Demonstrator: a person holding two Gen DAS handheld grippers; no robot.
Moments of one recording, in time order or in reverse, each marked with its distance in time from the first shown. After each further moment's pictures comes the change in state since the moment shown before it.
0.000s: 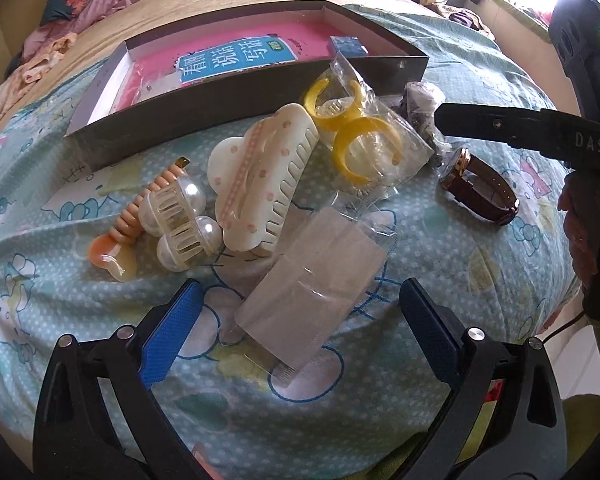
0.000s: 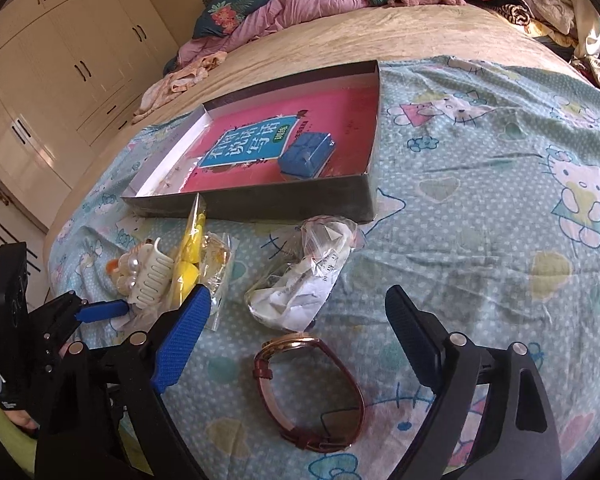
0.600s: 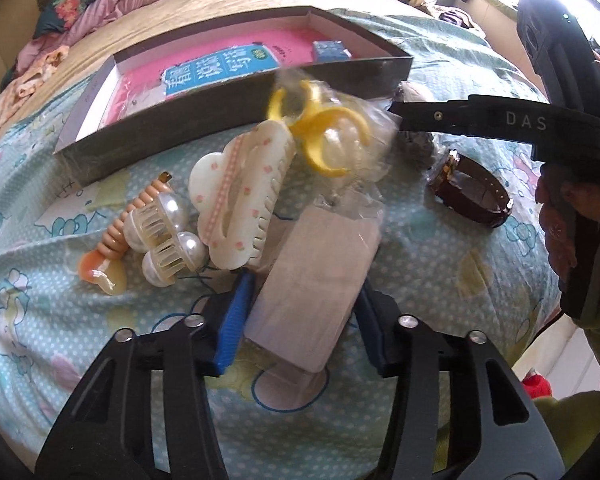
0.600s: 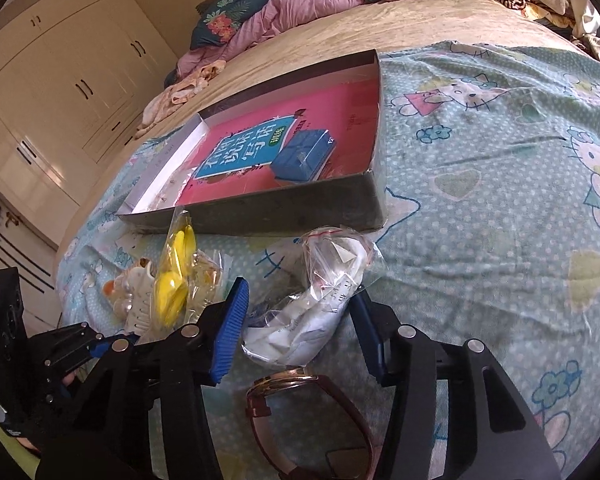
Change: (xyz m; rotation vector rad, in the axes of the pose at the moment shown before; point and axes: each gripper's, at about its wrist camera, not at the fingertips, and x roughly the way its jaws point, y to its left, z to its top) left arm -0.002 -0.012 0.002 0.048 -0.039 -0.008; right arm 0.007 -0.007 0.001 0.036 -0.058 0.048
